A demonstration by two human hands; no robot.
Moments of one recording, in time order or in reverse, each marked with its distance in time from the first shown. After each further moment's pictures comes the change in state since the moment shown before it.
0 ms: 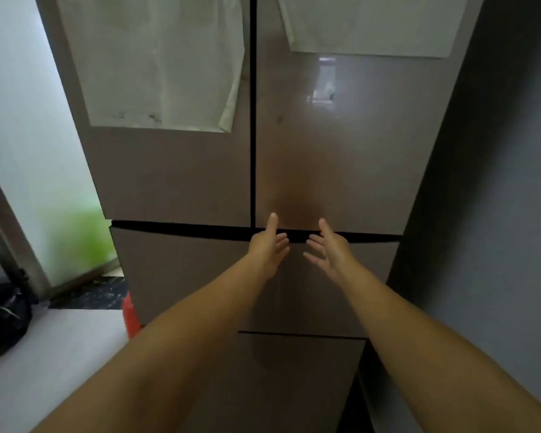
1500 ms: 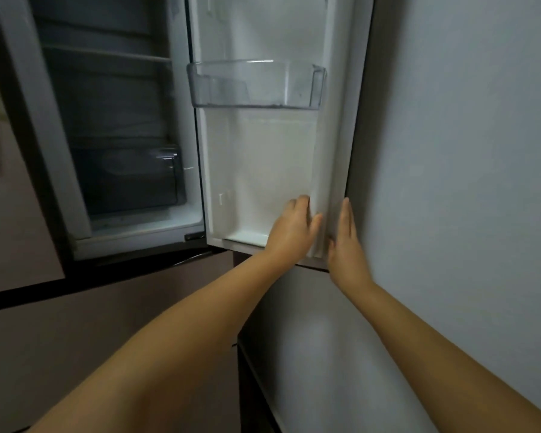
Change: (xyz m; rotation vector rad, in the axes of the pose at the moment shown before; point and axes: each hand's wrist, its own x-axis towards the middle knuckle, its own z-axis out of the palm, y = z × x) left_hand -0.133 -0.063 0.263 0.986 -0.561 1.035; right_hand -0.142 -0.108 -0.257 -1.070 0.587 -0.808
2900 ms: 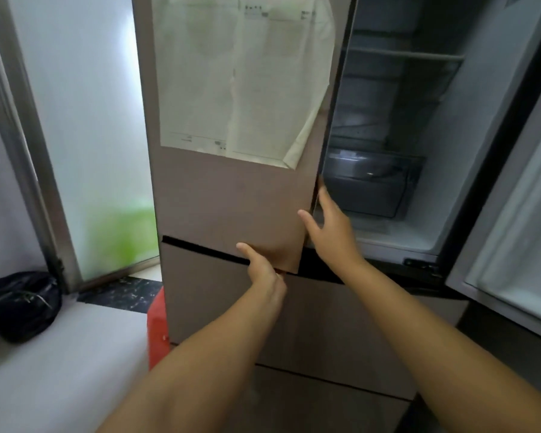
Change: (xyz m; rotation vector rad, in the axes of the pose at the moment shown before) left_hand -0.139 -0.261 -0.241 -1.345 1.223 -1.009; right_hand 0.005 -0.293 0.280 0.428 -0.458 -0.431
